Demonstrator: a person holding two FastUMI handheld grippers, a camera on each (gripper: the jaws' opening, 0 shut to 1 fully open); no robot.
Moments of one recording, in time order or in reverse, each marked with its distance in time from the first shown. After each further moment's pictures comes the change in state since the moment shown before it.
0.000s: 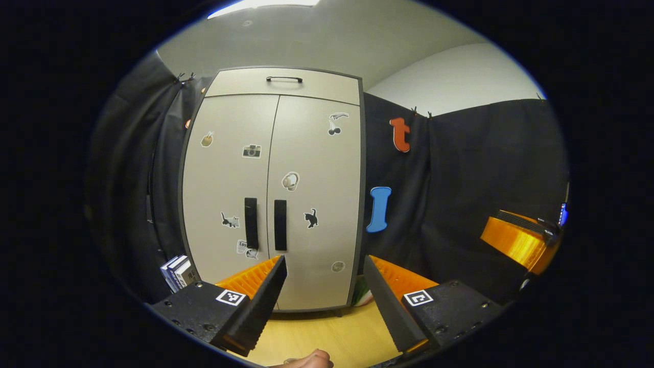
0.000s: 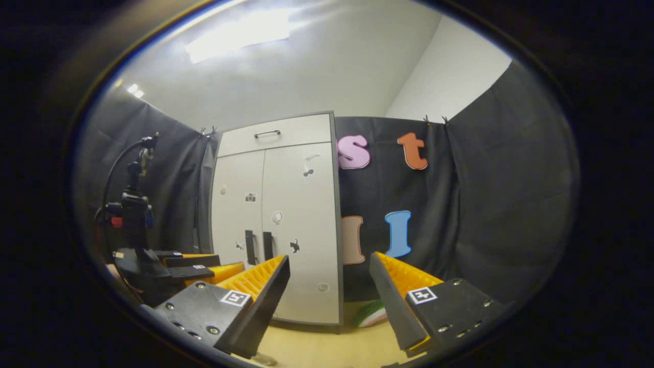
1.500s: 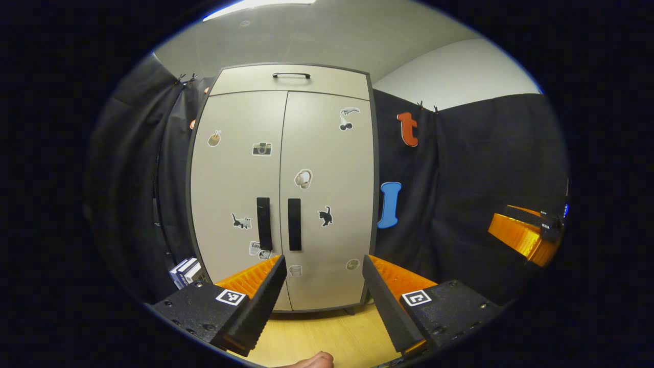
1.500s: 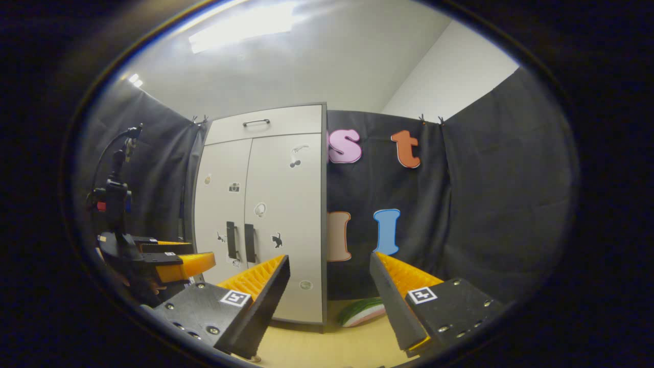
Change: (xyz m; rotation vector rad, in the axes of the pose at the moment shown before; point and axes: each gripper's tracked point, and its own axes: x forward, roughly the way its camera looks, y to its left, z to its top) left arm 0.019 0.012 0.000 0.025 0.011 0.054; right arm 0.028 -0.049 -0.007 -0.080 0.023 -0.054
